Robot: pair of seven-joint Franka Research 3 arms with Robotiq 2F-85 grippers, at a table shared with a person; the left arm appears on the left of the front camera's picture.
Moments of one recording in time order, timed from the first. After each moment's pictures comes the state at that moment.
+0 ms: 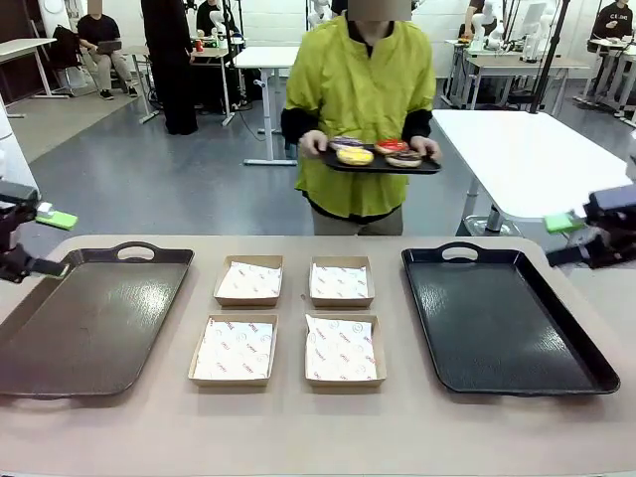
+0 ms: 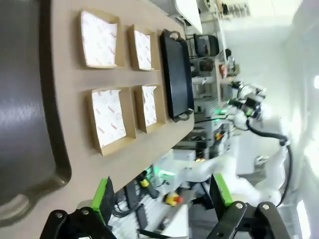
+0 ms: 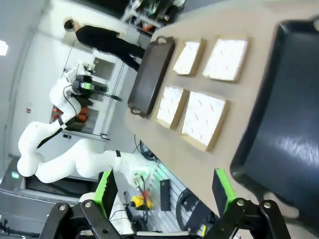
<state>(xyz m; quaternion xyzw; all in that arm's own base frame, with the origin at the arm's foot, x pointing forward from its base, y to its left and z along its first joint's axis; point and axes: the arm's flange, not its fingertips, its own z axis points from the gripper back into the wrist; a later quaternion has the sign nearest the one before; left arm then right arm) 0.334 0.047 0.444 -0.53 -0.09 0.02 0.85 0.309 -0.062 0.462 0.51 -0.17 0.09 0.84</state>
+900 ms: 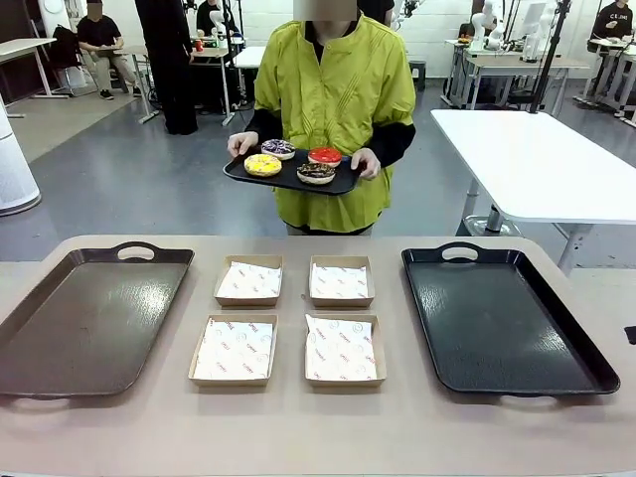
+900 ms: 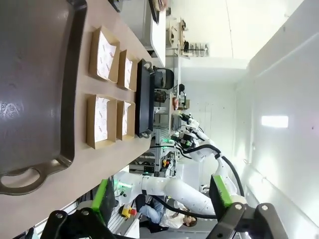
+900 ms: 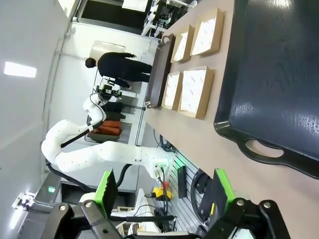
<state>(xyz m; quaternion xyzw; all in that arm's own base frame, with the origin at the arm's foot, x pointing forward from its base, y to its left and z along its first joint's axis) 0.297 0.170 0.413 -0.62 -0.10 0.11 0.77 0.244 -0.163 0.382 0.59 -0.16 0.03 0.79</state>
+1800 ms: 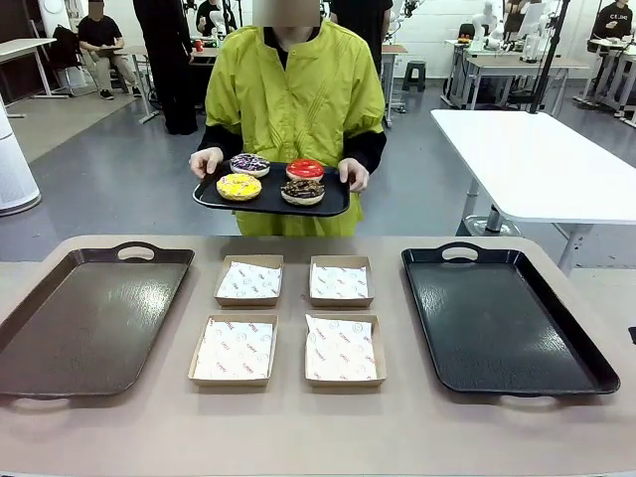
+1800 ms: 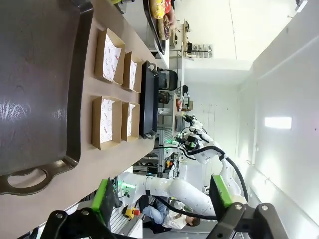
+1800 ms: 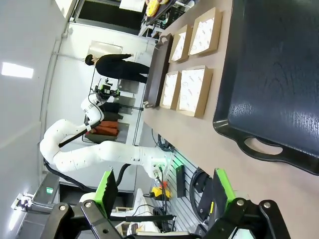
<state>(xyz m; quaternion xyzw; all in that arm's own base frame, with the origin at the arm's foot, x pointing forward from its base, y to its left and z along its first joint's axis) 0.298 0.173 0.412 -0.62 -0.10 0.11 0.77 0.242 -0.163 0.385 0.58 -0.15 0.03 0.80</state>
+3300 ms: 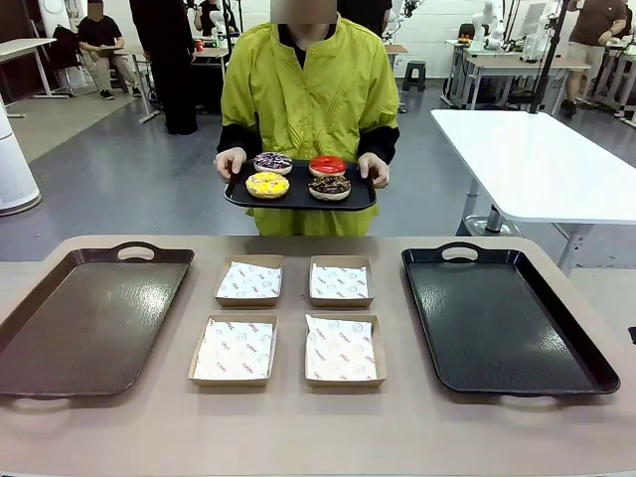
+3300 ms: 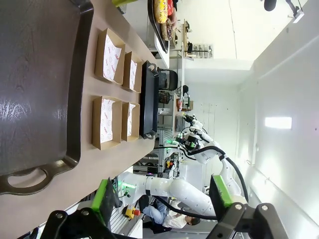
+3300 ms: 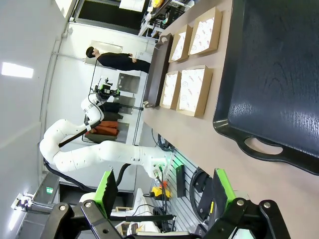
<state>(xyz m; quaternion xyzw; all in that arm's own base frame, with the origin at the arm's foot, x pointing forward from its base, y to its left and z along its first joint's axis) 0.298 0.173 0.412 -0.62 -0.10 0.11 0.77 0.242 -0.162 0.385 0.58 -0.15 0.03 0.80</state>
